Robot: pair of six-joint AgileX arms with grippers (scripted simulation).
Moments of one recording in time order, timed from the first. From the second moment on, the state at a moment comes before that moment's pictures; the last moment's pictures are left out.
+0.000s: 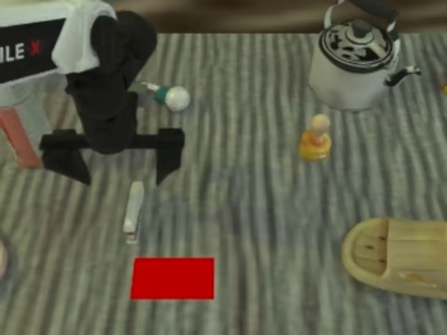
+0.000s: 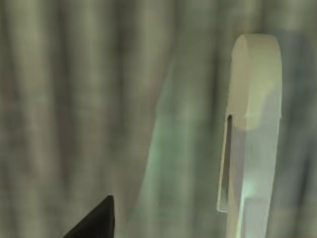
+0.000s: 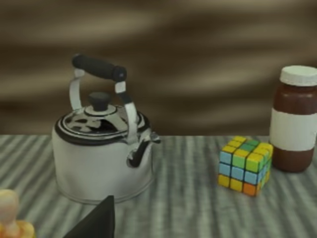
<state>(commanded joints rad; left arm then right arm) -0.38 2.02 1.49 -1.04 0.00 -0.35 0.00 0.00 0.00 0.00 0.00 0.00</state>
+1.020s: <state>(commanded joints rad) -0.38 2.11 1.34 -0.80 0.00 -0.35 0.00 0.00 0.00 0.00 0.00 0.00</state>
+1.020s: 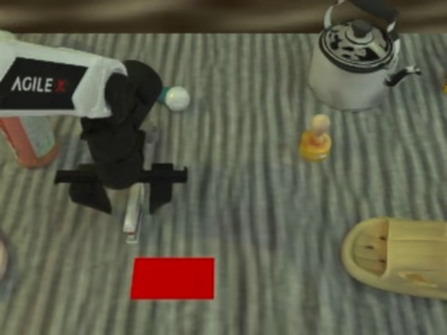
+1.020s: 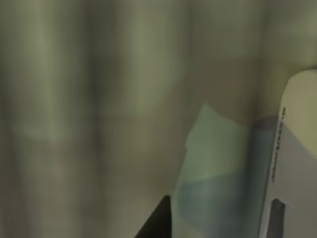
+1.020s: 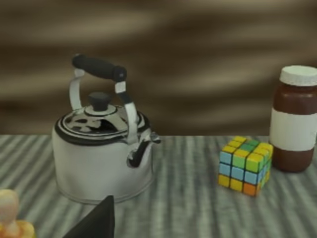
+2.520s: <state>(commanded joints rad) -0.37 2.00 1.54 -1.13 -0.01 -0.36 0.00 0.00 0.00 0.00 0.00 0.00</state>
